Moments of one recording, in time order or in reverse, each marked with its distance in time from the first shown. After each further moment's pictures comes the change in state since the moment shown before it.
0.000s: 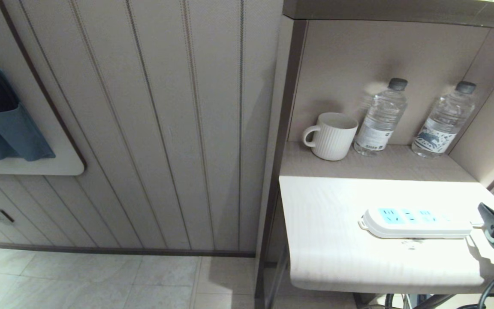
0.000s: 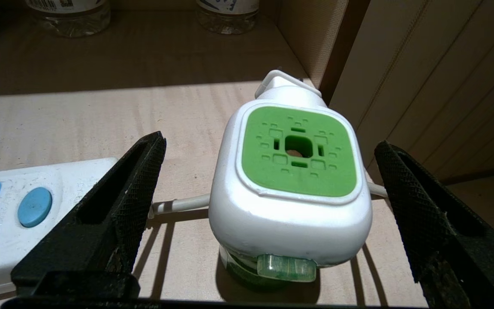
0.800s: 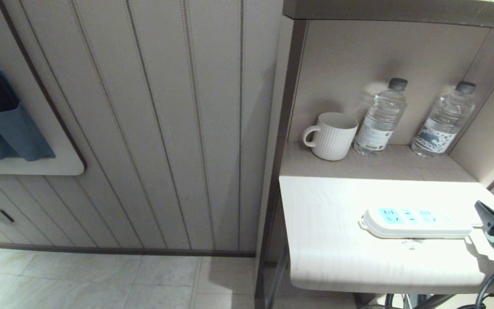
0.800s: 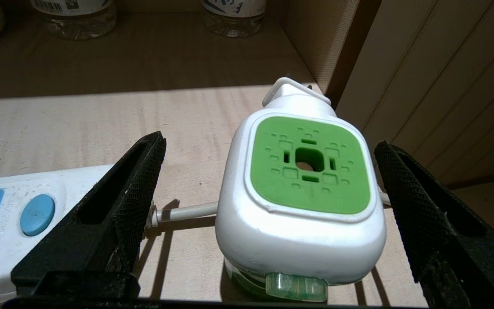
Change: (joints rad) left arm 0.000 0.000 0.000 0.000 0.000 0.000; right arm 0.007 0.022 -0.011 -0.013 0.009 0.000
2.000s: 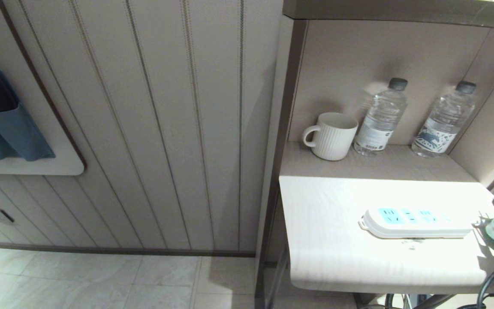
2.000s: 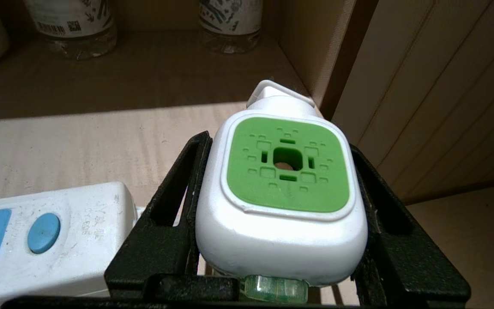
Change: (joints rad) left arm 0.000 0.000 0.000 0.000 0.000 0.000; right arm -0.003 -0.029 -0.030 0.027 -0.007 0.017
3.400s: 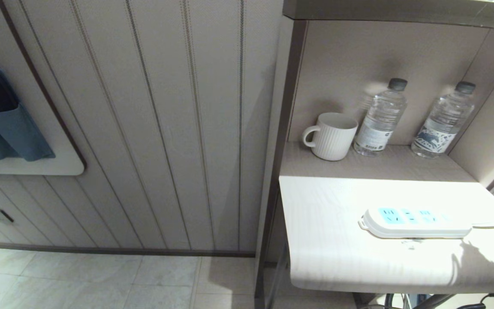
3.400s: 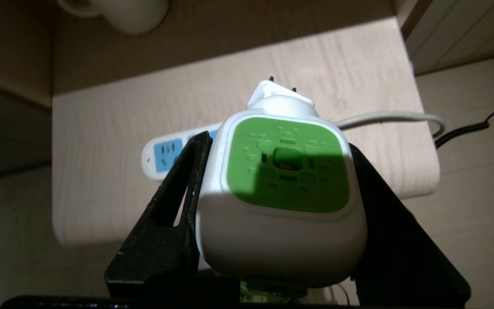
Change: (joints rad) left arm 0.000 0.000 0.000 0.000 0.000 0.000; right arm 0.277 -0.258 -1.480 2.306 -0.033 0.242
